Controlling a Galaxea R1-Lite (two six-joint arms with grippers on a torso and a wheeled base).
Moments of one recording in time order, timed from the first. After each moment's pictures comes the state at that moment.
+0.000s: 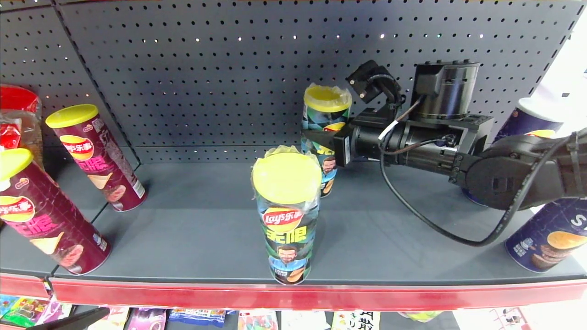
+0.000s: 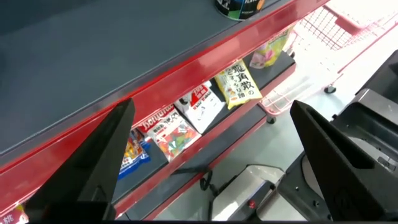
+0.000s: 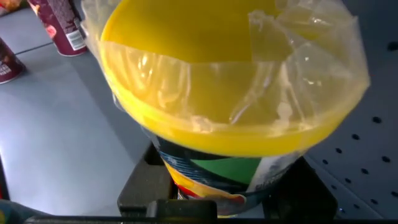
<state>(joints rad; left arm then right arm) -0.50 0.64 -0.14 -0.18 -0.23 0.05 0.60 1.86 -1.25 -0.49 0.24 -0.19</state>
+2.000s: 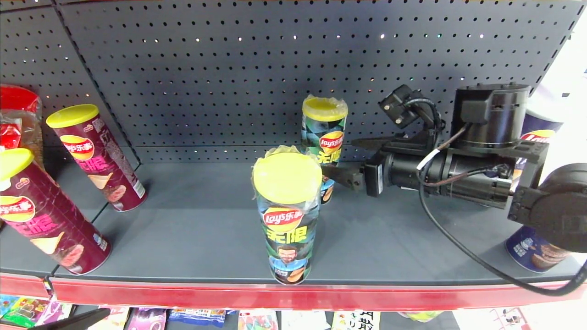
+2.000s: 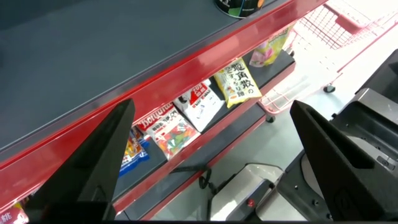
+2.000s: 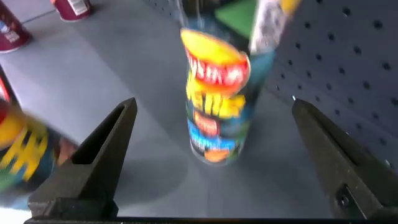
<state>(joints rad) -0.50 0.64 -0.14 -0.18 -0.23 0.04 0.58 1.69 -0.98 -0.49 0.21 -0.15</state>
